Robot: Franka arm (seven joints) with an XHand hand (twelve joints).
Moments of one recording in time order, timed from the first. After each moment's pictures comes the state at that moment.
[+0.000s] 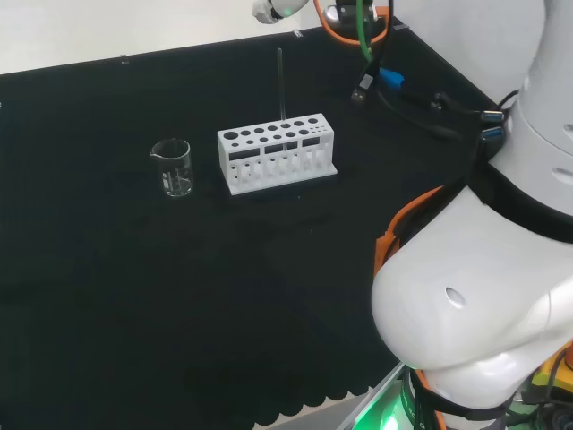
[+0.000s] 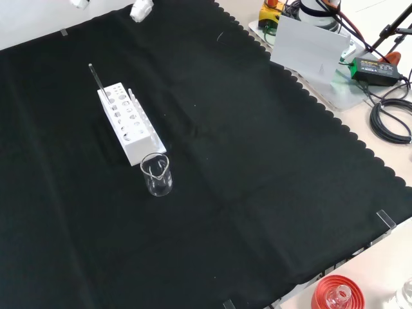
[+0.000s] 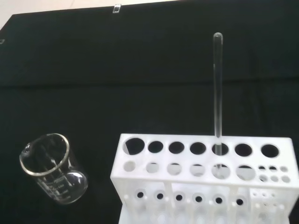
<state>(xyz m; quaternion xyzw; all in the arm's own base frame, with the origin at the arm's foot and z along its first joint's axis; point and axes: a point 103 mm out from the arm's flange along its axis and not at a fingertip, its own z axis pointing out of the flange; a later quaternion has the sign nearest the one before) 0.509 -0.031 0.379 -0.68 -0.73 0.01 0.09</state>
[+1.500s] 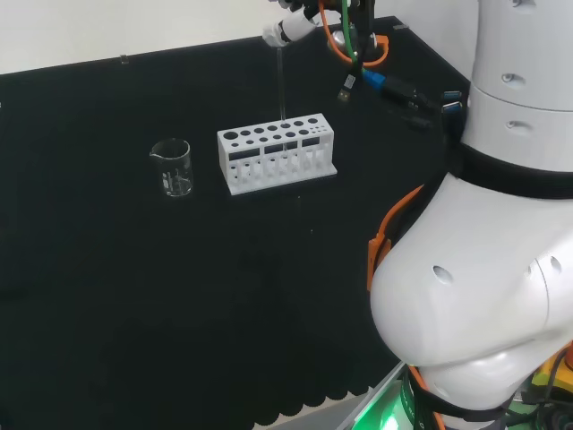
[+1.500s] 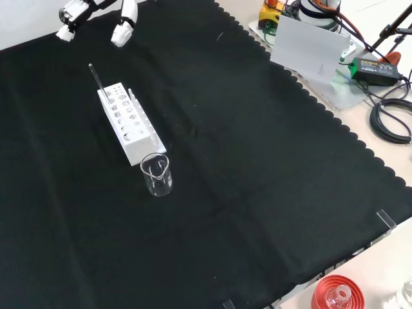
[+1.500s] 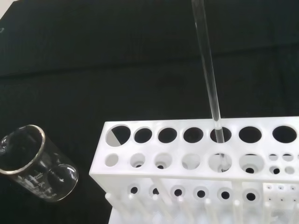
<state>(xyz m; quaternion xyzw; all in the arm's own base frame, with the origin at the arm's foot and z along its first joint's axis) 0.554 -0.066 0.309 -0.66 -0.74 -0.01 0.15</state>
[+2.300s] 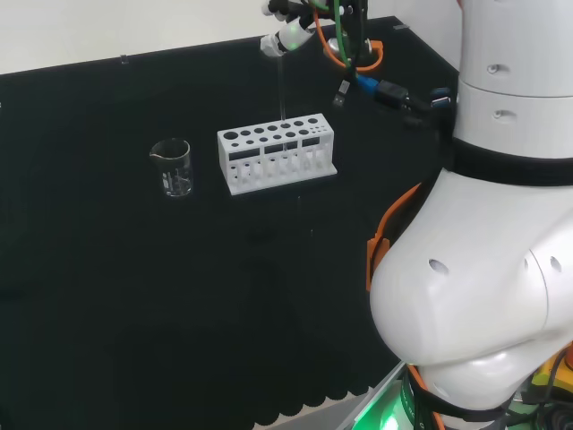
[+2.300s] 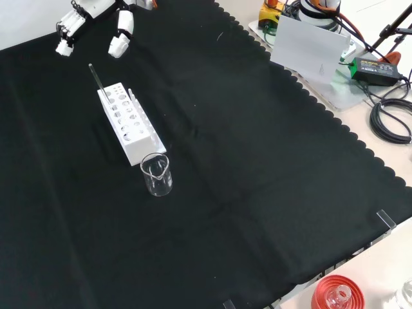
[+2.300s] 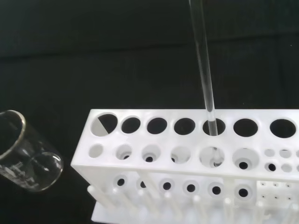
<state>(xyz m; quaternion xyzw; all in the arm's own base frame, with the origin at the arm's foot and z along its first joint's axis) 0.571 -0.066 0.288 -0.65 -0.74 0.02 0.15</state>
